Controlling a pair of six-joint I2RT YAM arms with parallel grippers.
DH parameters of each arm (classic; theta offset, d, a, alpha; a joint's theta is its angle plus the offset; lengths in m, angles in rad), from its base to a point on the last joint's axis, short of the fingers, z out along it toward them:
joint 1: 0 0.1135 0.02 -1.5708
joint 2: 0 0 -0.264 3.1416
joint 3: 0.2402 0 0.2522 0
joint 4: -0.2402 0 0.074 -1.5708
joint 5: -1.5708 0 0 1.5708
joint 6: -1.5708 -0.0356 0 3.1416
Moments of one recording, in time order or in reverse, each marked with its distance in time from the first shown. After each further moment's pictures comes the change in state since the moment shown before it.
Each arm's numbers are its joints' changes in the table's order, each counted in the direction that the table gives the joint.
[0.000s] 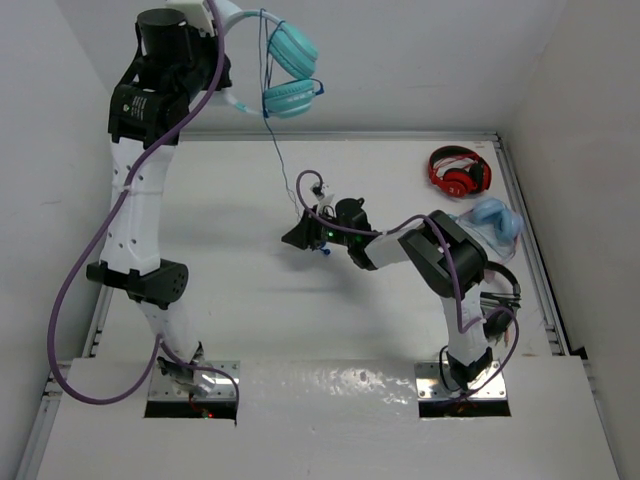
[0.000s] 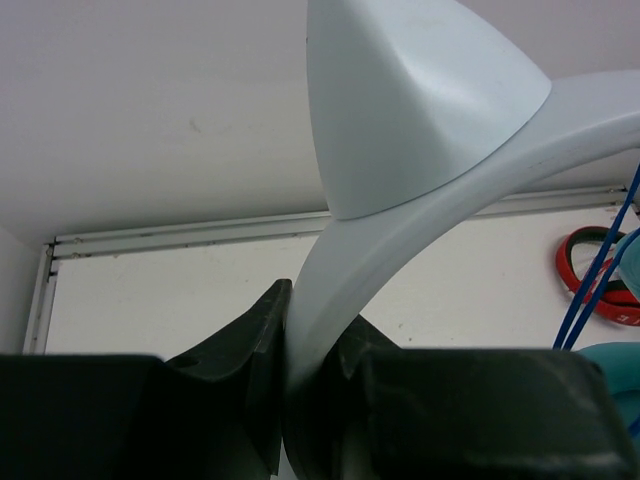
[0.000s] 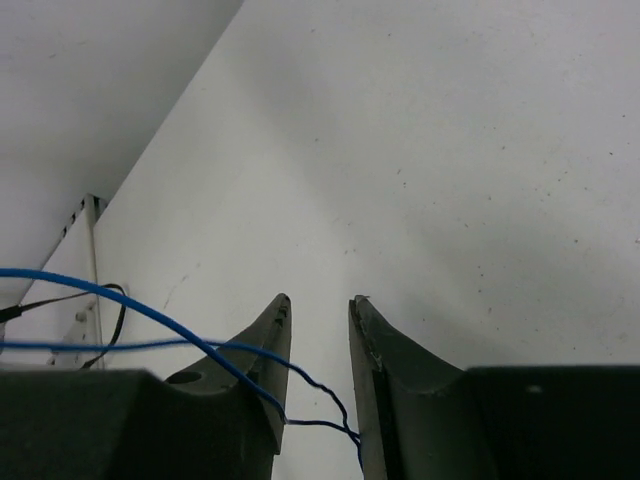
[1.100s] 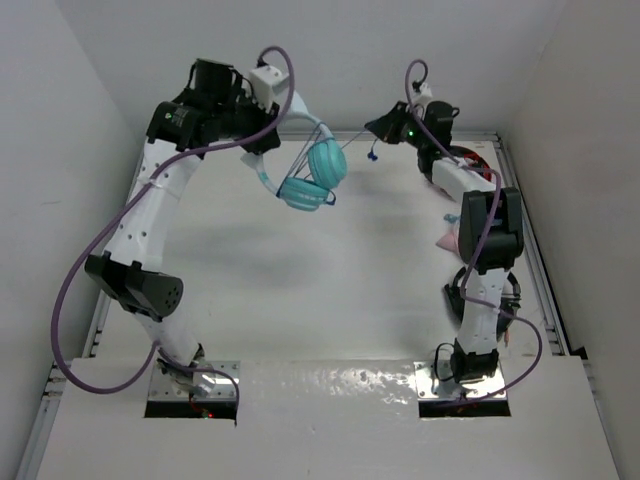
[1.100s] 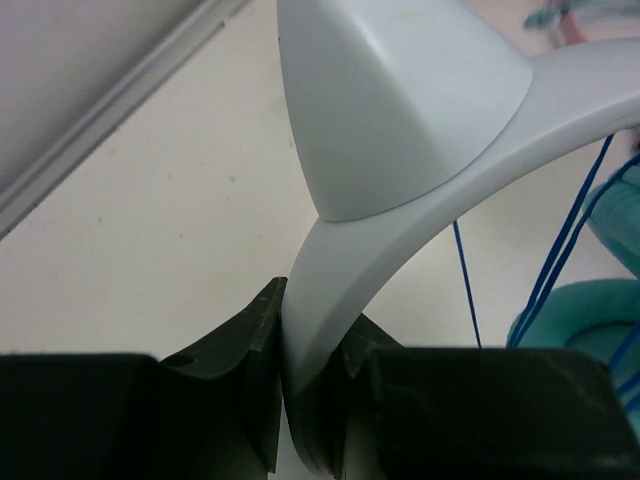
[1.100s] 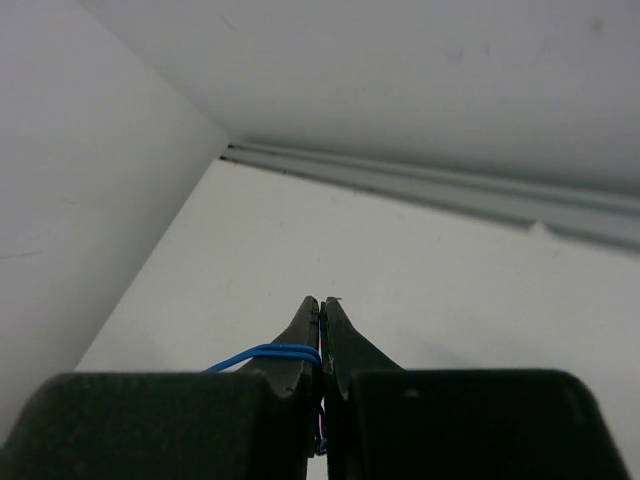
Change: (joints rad) left arm -0.046 -0.095 -0.417 -0.088 -0.514 -0.361; right arm -0.551 0.085 0.615 -0.401 0.127 0.015
